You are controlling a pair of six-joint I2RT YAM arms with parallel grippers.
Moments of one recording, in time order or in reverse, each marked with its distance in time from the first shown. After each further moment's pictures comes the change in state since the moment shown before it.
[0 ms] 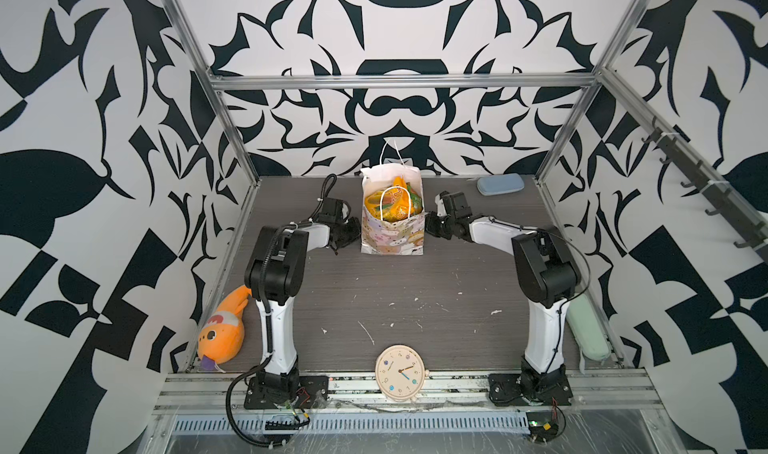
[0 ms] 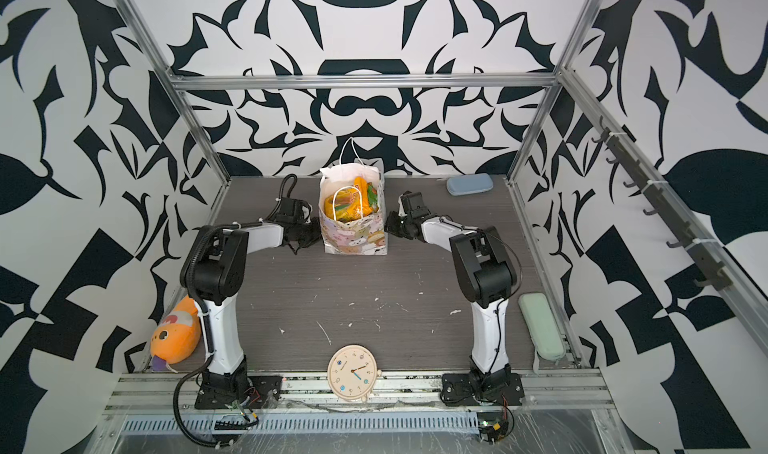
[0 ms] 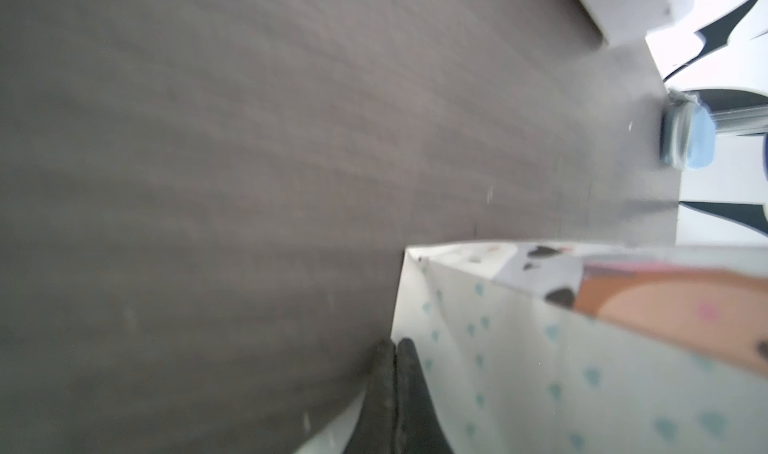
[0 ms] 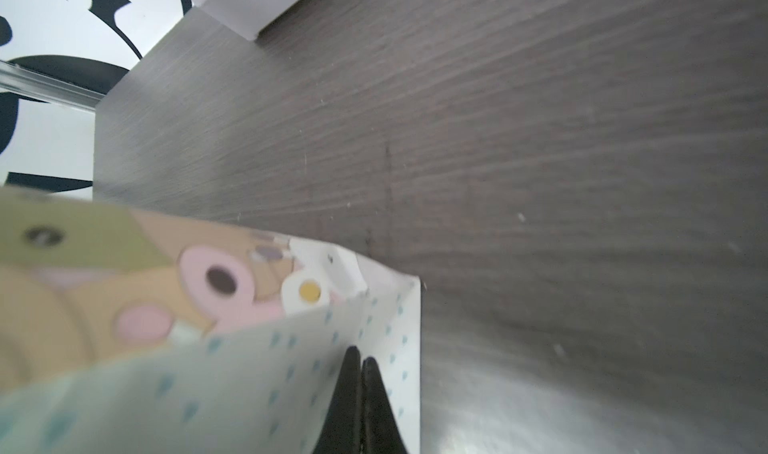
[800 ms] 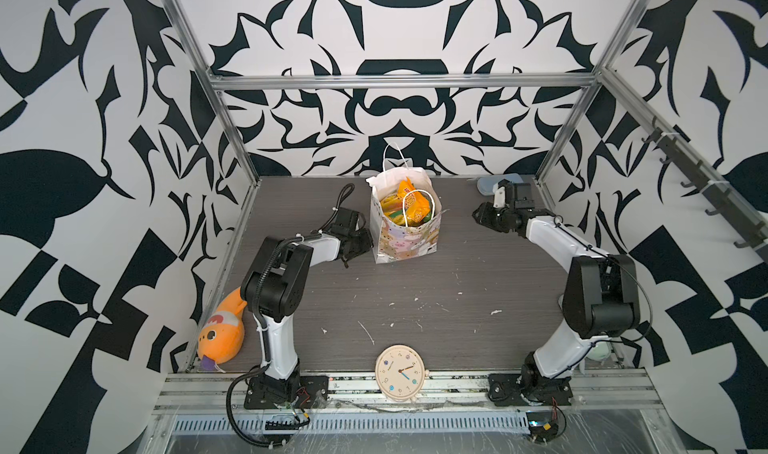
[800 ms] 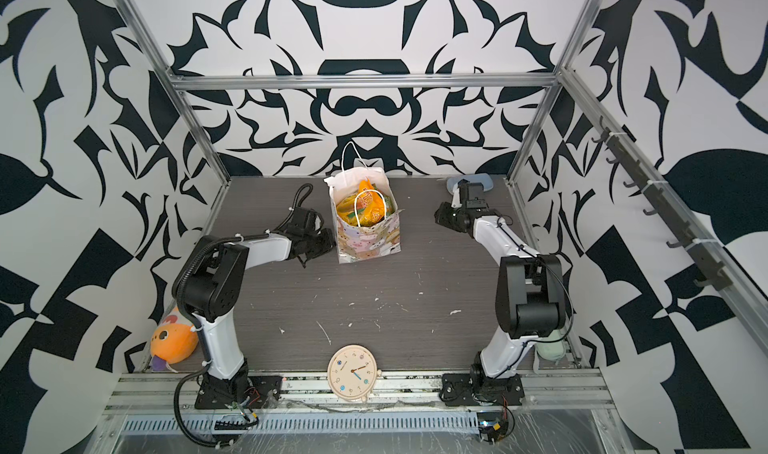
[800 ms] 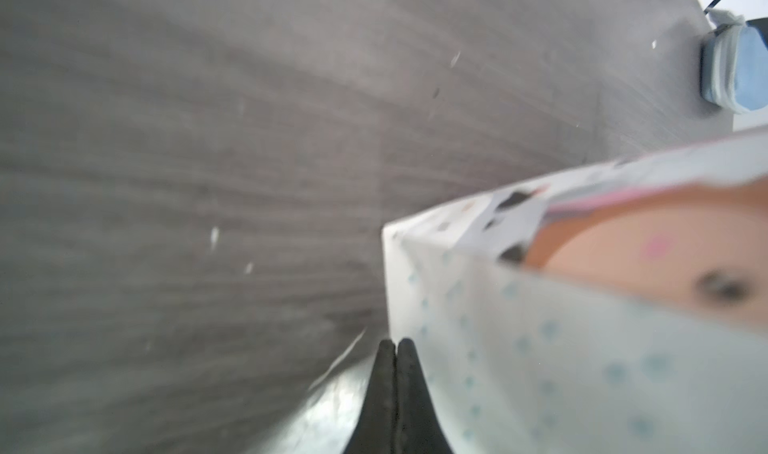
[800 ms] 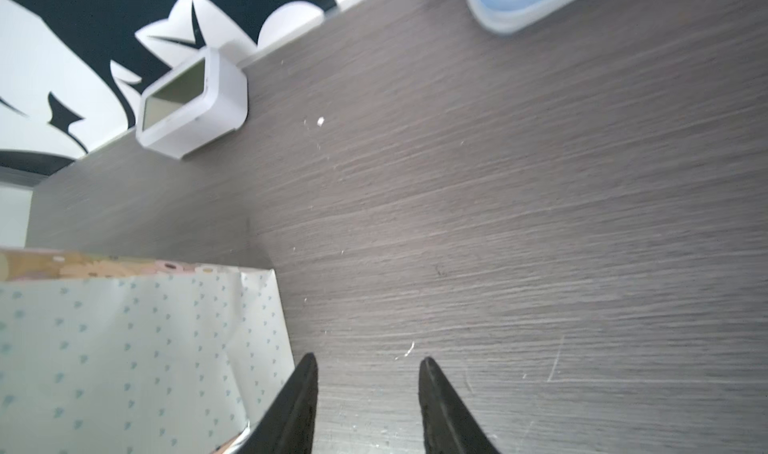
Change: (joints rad) left arm -0.113 -0.096 -0.074 -0.014 -0.142 0.003; right arm -0.306 -0.303 -0.104 -0.220 0.006 -0.242
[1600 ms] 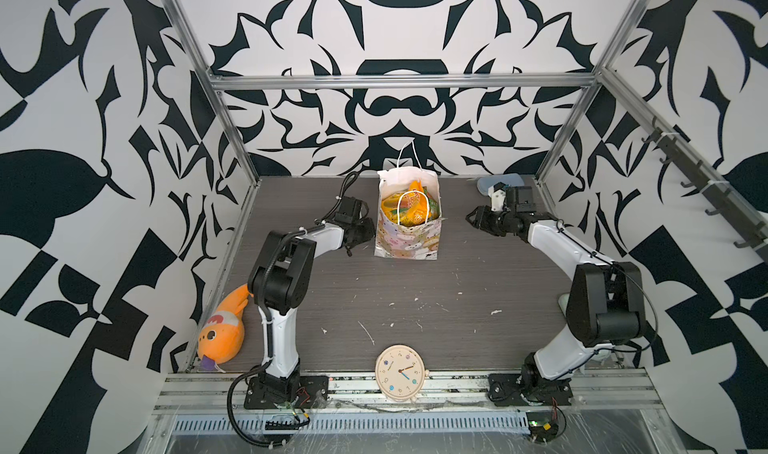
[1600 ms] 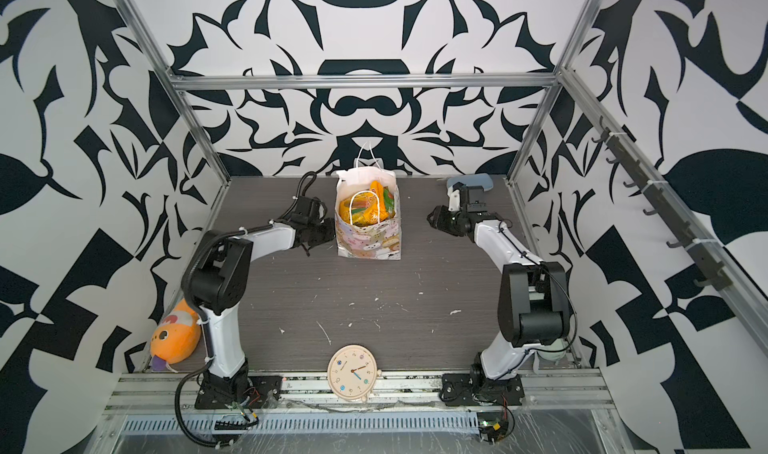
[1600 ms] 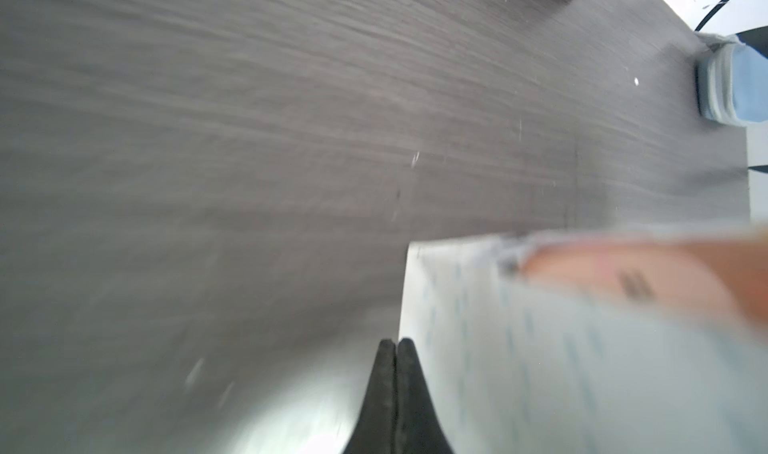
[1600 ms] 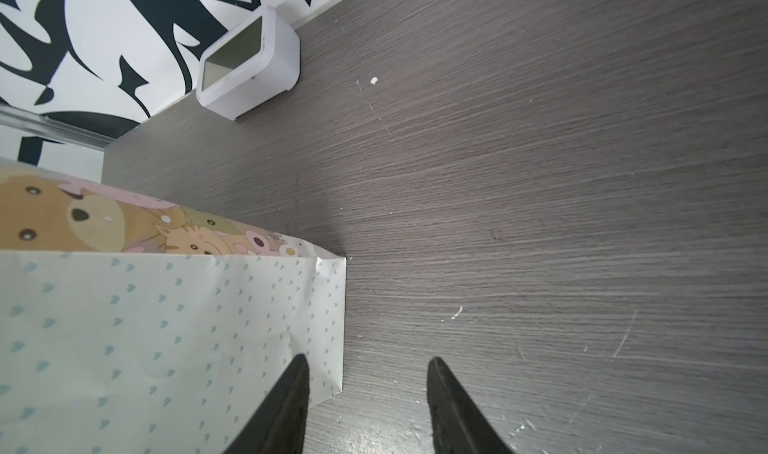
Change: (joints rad) left arm 0.000 -0.008 0.093 -0.079 -0.072 0.087; right arm 0.004 -0.063 -0.040 -0.015 -0.111 -0.004
